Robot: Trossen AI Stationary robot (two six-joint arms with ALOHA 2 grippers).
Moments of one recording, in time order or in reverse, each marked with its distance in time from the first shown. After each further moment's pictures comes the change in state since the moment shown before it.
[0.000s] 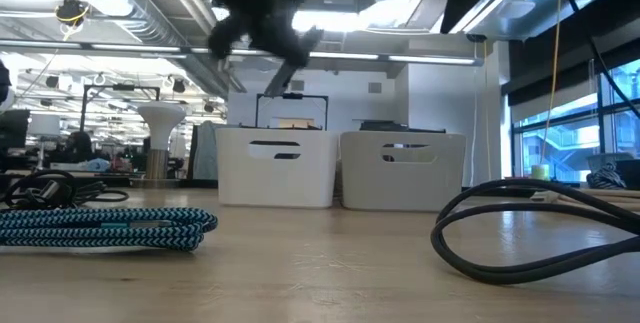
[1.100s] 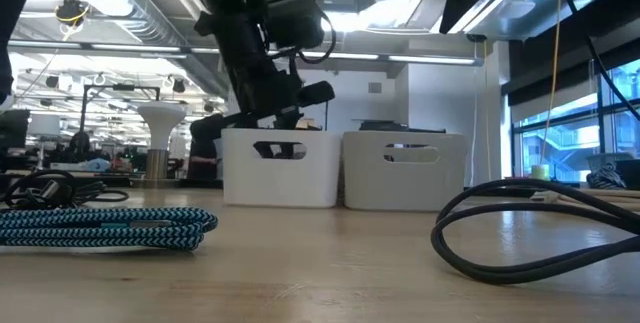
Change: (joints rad) left arm -0.023 0.361 0.010 -0.090 -0.061 0.368; right arm 0.000 0.000 -0.001 0.006 -0.004 0.007
